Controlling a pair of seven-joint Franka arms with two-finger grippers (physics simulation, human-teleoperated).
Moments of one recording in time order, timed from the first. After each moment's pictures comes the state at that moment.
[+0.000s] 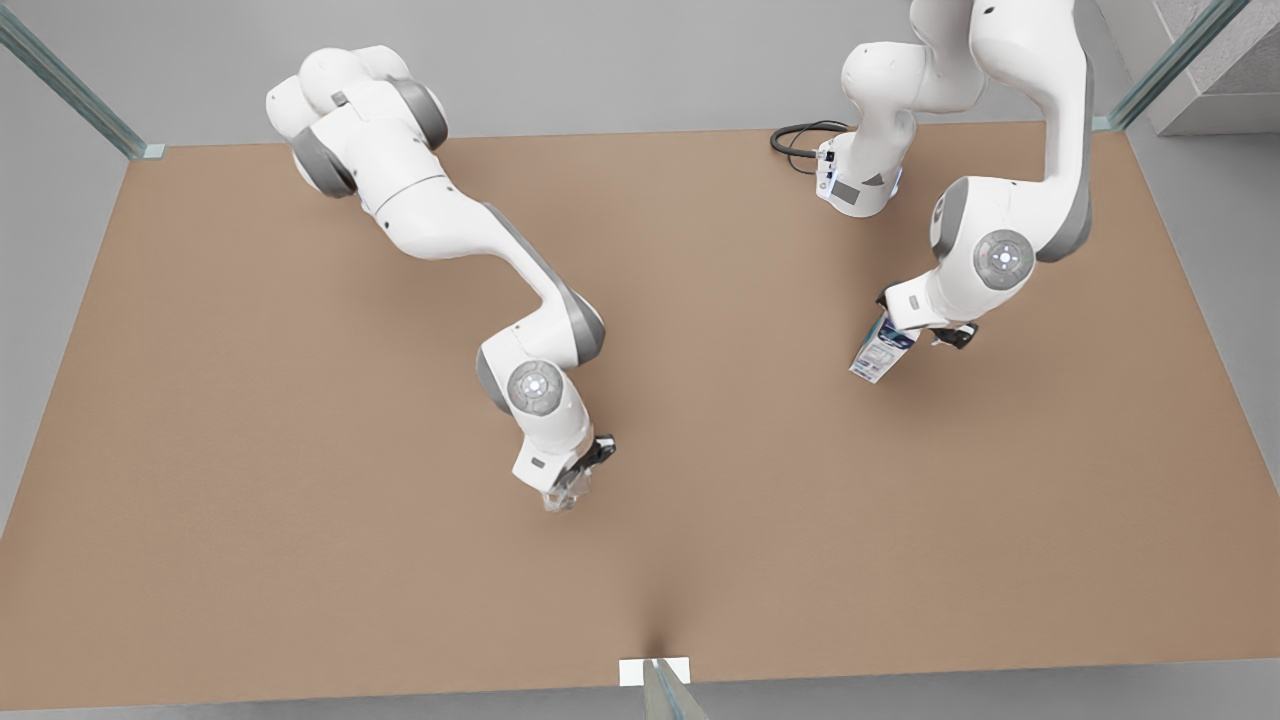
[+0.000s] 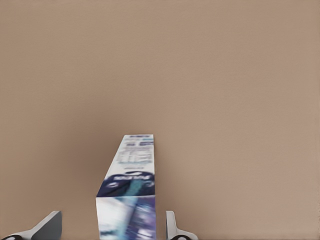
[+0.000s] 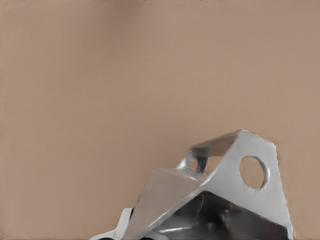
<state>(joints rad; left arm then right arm) -0.19 -0.05 0.02 -2.19 0.06 1.93 0.44 0.53 0.83 0.05 -1.16 0.02 2.12 0.32</state>
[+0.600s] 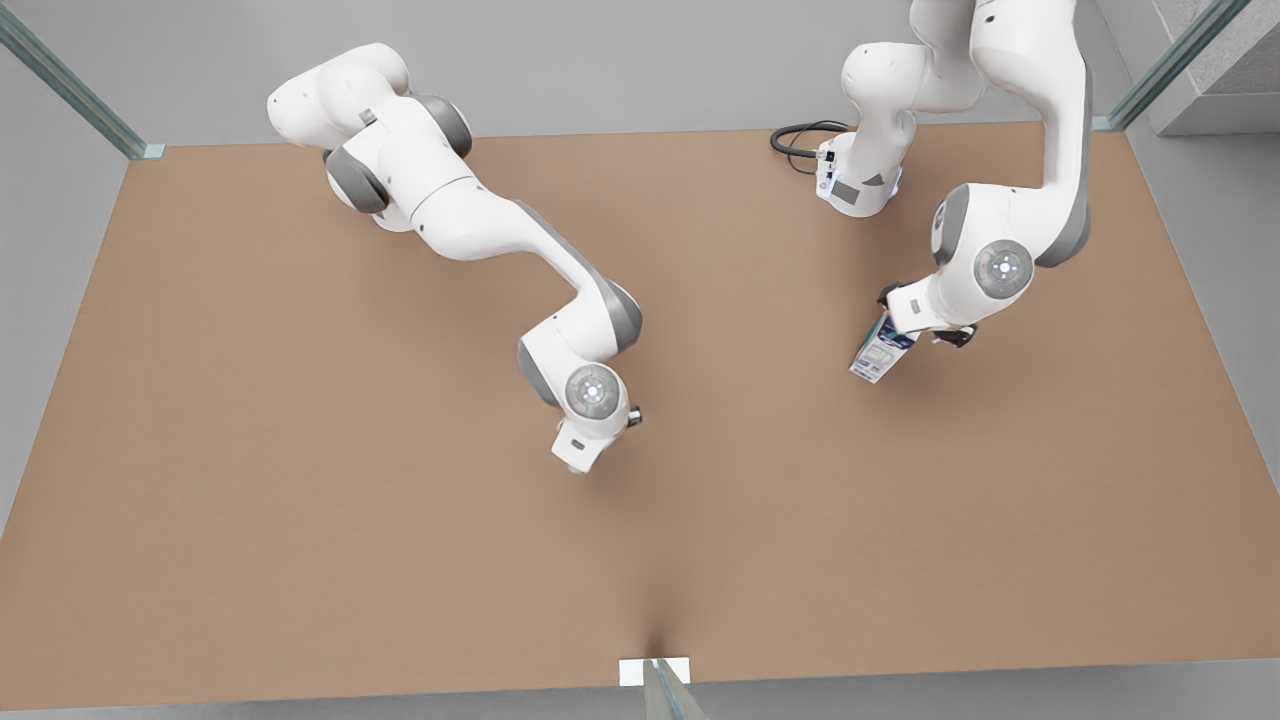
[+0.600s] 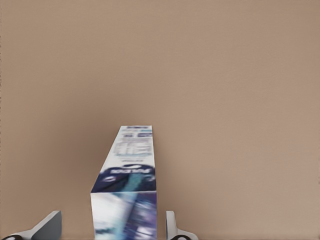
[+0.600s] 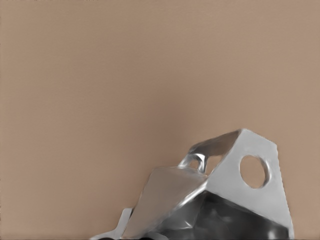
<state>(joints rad) -0.17 -0.03 0.02 -2.22 0.06 1.93 0.44 0.61 0.94 0.04 -0.97 0.05 1.79 0.42</state>
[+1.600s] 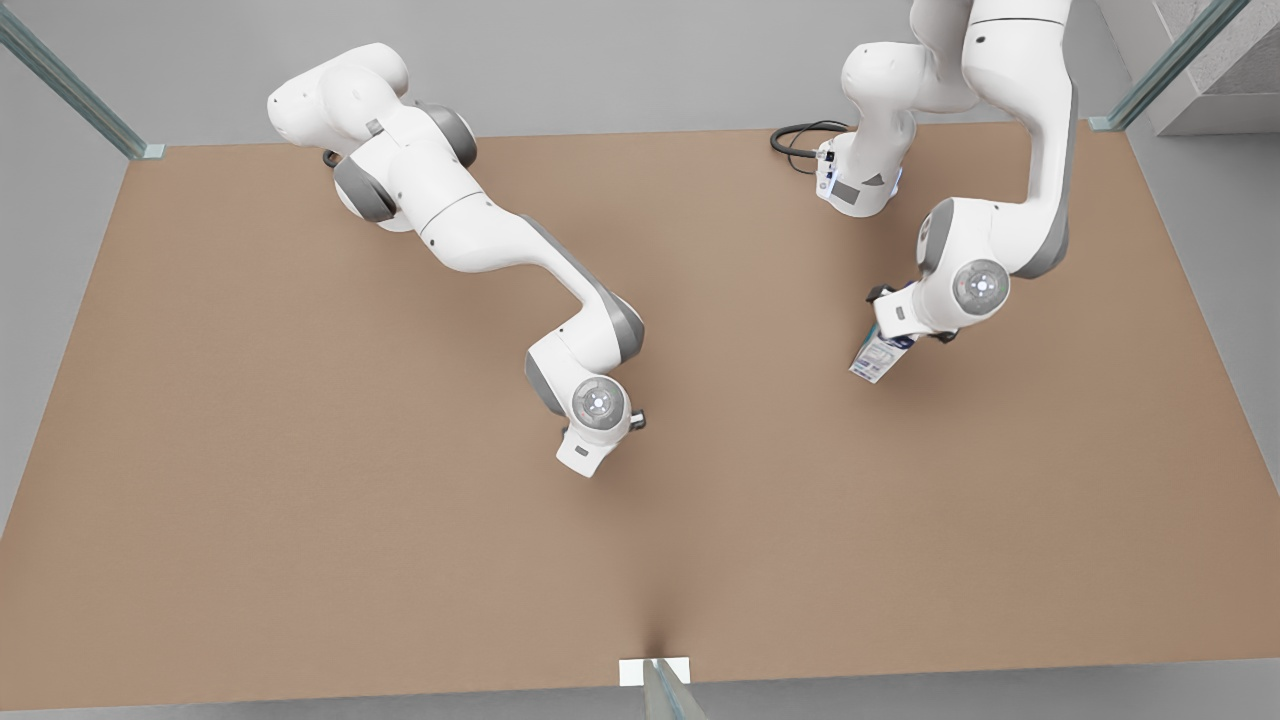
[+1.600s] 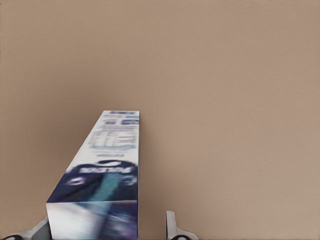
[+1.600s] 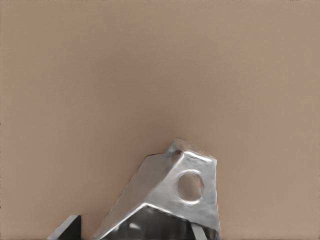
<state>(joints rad) -0.18 0.00 0.02 -2.28 0.06 1.94 0.40 0.62 0.99 0.04 -0.97 0.05 1.82 0.42</state>
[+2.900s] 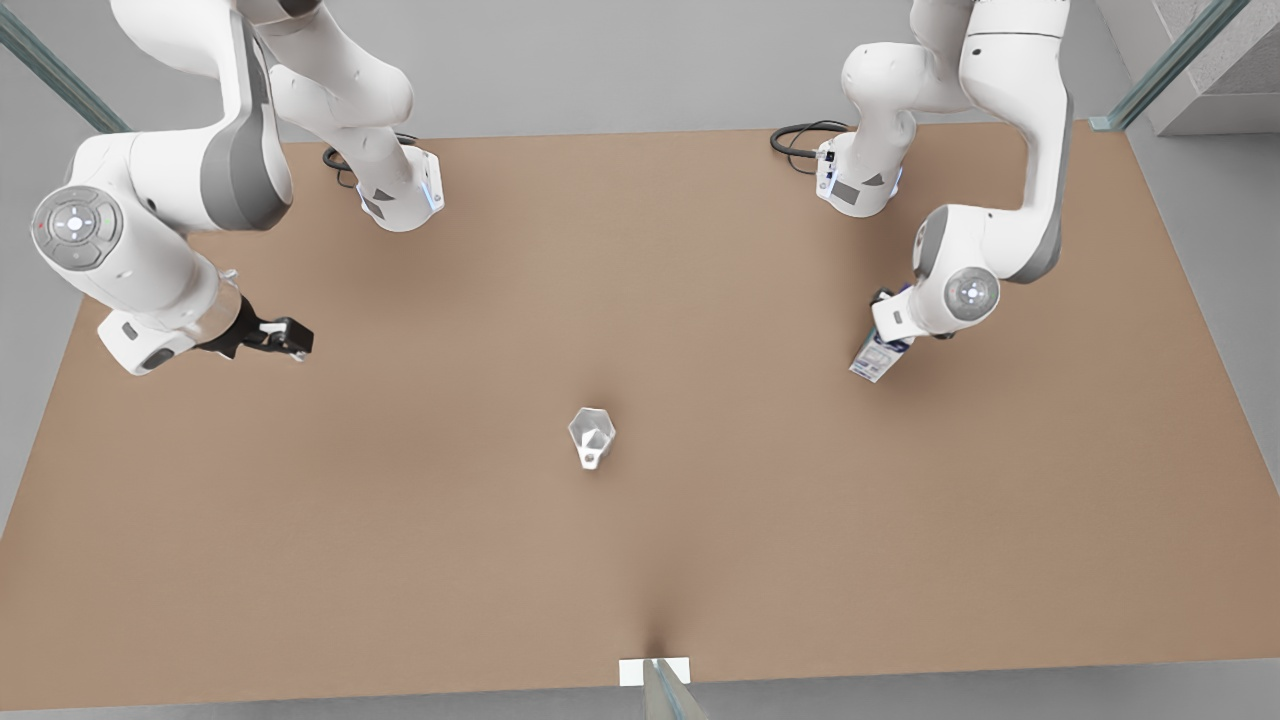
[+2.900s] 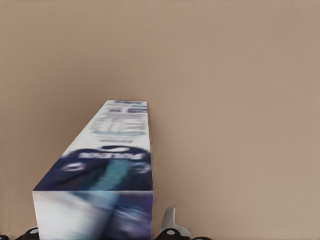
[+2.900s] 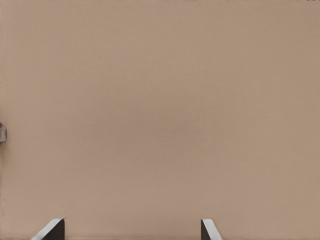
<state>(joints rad) -0.16 0.02 0.02 -2.30 0.11 1.96 0.35 -0.06 0.10 0.17 -1.51 -0.09 1.52 0.15</state>
